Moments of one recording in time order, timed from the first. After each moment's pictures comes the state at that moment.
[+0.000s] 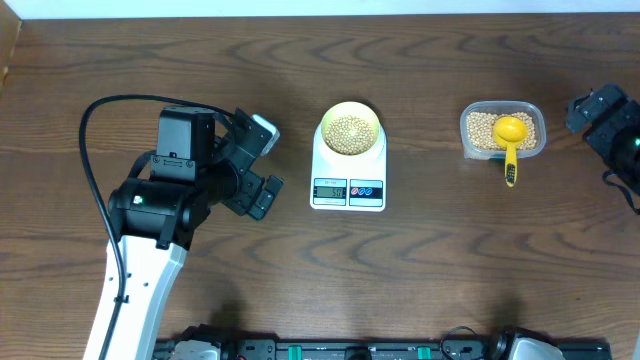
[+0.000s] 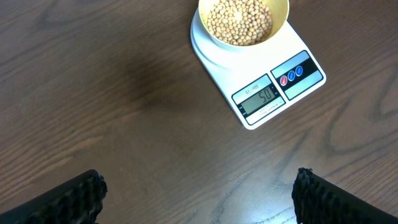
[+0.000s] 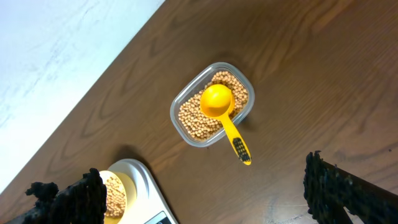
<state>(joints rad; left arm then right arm) -0.17 1.17 1.20 -0.99 0.24 0.41 -0.28 1.24 1.58 -1.16 -0.12 0.54</state>
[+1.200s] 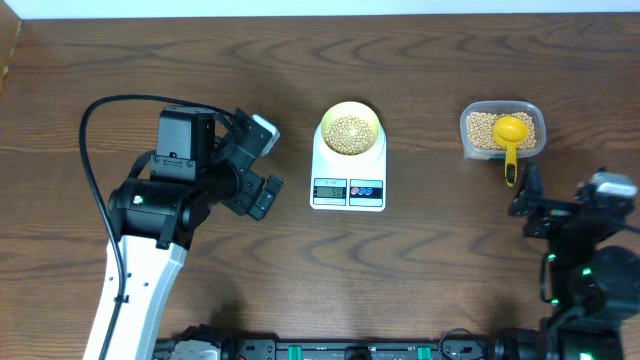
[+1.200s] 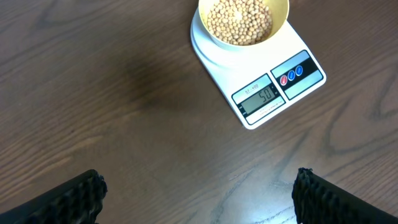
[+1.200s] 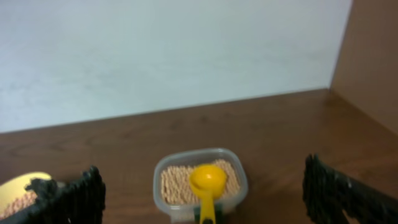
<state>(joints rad) -0.17 1.17 1.20 -0.99 0.24 0.41 -0.09 0.39 0.47 -0.19 0.02 0.05</state>
